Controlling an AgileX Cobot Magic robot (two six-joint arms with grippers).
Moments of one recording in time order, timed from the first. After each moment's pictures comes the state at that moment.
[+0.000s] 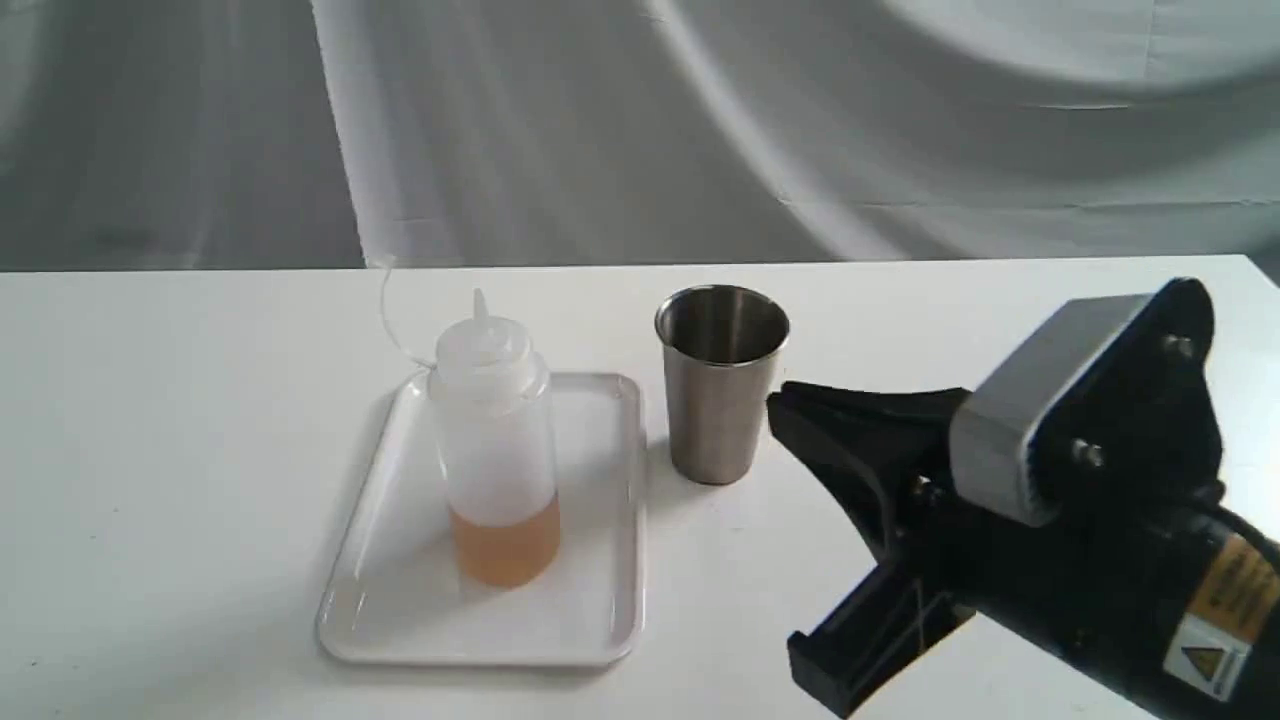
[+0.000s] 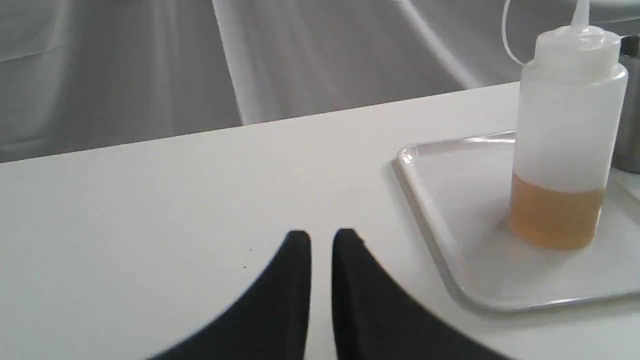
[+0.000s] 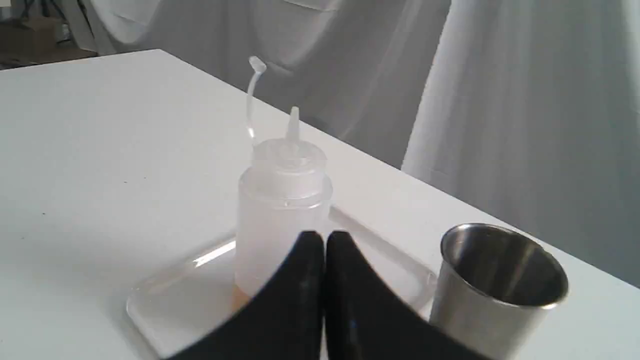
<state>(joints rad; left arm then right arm) -0.08 0.00 0.00 0.04 0.27 0.06 0.52 1.19 -0.42 -0.04 -0.53 -0.10</state>
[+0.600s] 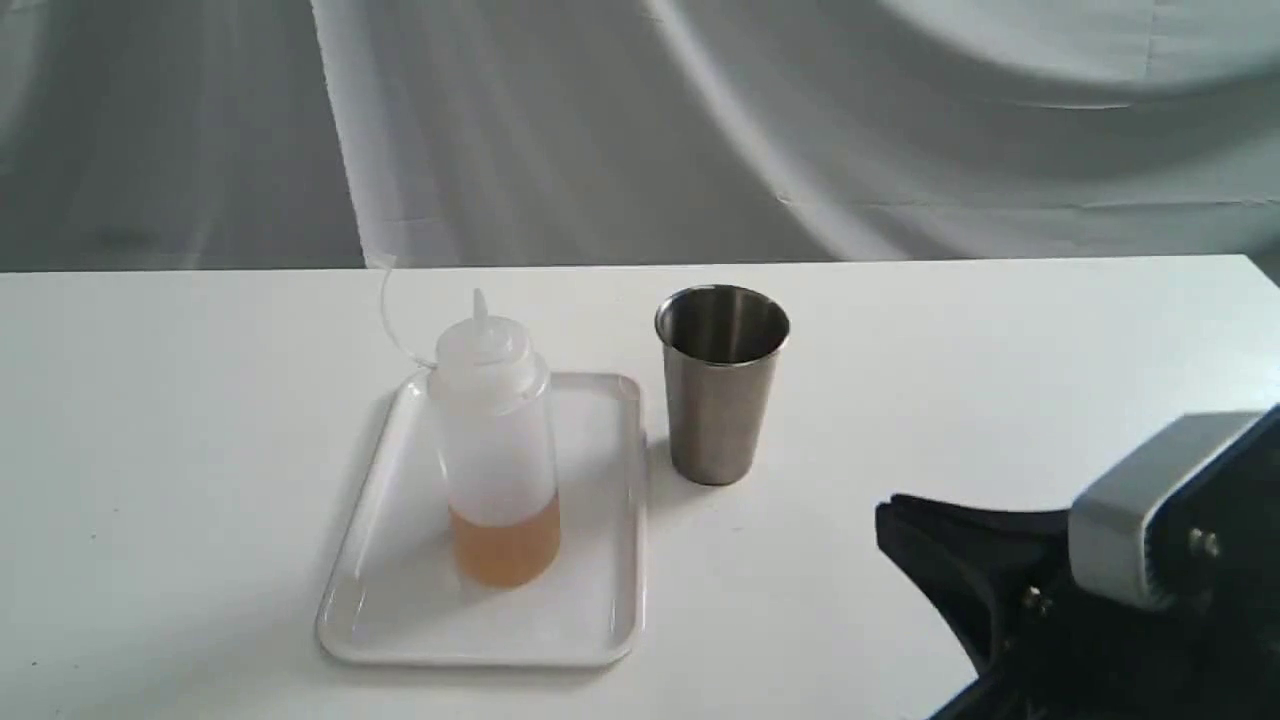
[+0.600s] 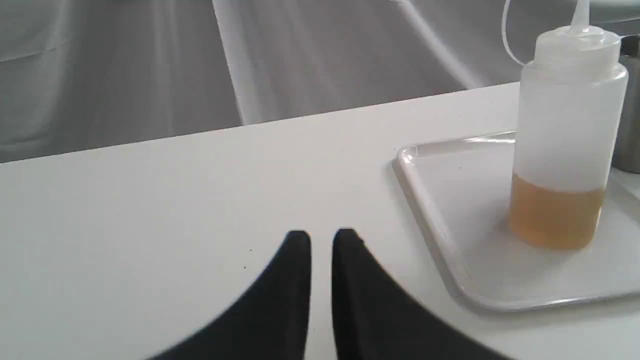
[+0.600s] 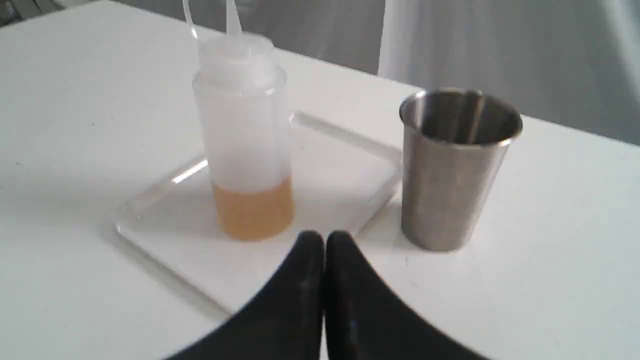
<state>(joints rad) -0.08 0.00 0.00 0.04 0.27 0.06 0.52 1.09 -0.27 0.13 -0.44 -0.10</state>
